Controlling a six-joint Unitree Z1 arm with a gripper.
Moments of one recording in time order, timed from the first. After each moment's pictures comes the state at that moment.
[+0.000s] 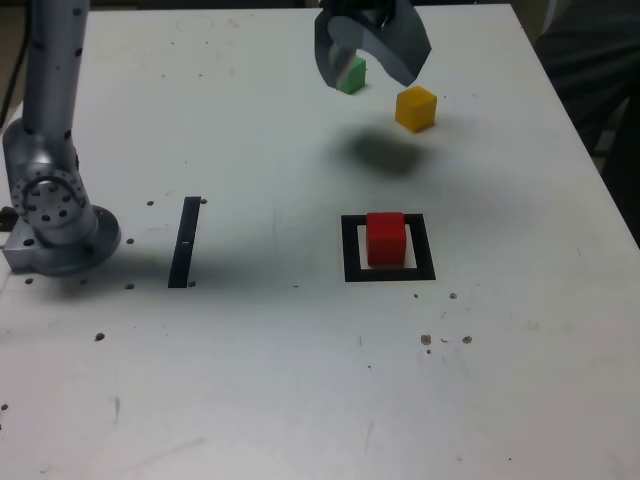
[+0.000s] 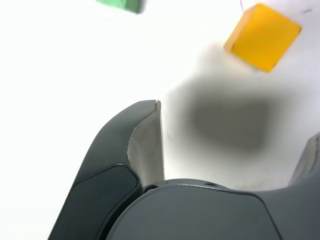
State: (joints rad) arm 0.42 1.98 -1.61 1.12 0.25 0.89
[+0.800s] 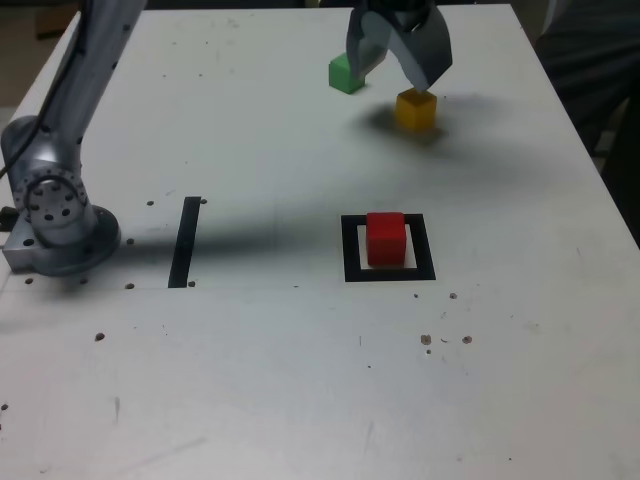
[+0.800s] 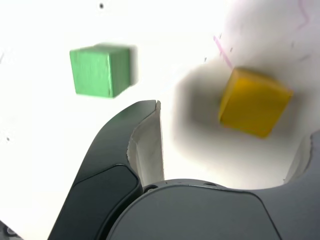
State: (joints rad) arm 0.46 2.23 -1.95 1.27 0.29 1.12
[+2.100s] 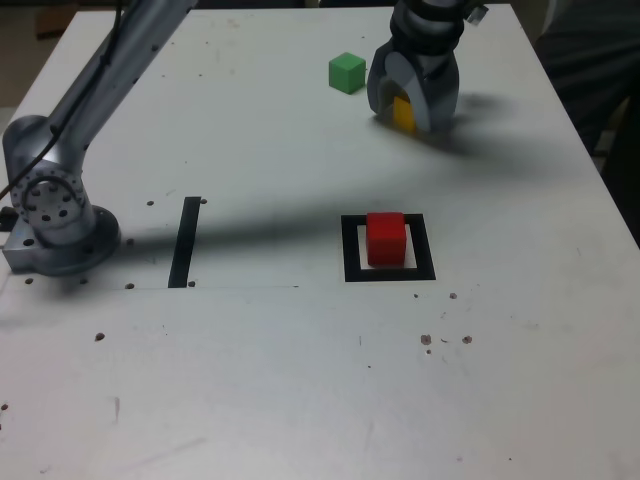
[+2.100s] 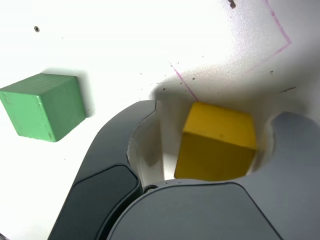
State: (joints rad) arm 0.41 2.39 -2.06 1.29 0.30 1.12
